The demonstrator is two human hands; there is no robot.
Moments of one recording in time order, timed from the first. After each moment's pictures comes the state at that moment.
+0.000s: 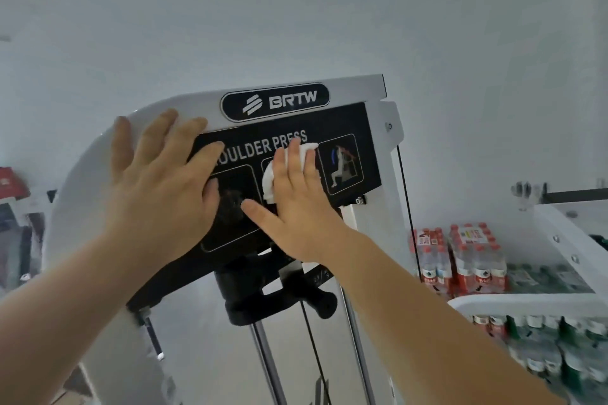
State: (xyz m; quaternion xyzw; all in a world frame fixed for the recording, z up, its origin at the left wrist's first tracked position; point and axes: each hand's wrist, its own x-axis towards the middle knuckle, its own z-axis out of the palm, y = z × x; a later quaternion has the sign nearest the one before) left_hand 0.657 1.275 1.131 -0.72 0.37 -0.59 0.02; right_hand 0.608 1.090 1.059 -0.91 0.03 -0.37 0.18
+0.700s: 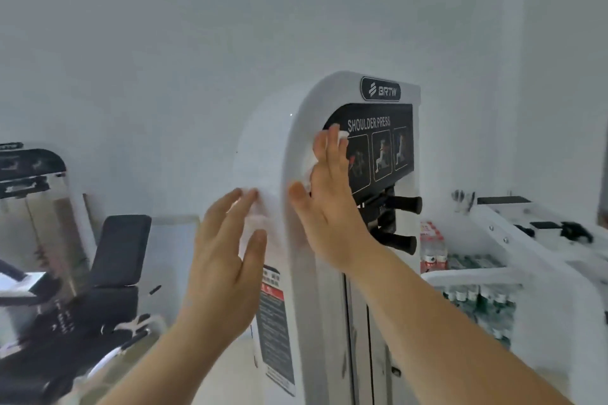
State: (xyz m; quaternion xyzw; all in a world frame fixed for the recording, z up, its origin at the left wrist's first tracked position) left_hand 0.724 1.447 1.012 -0.66 0.50 -0.26 -0.49; right_hand 0.633 1.299 1.047 -0.83 0.03 -0.51 0.20
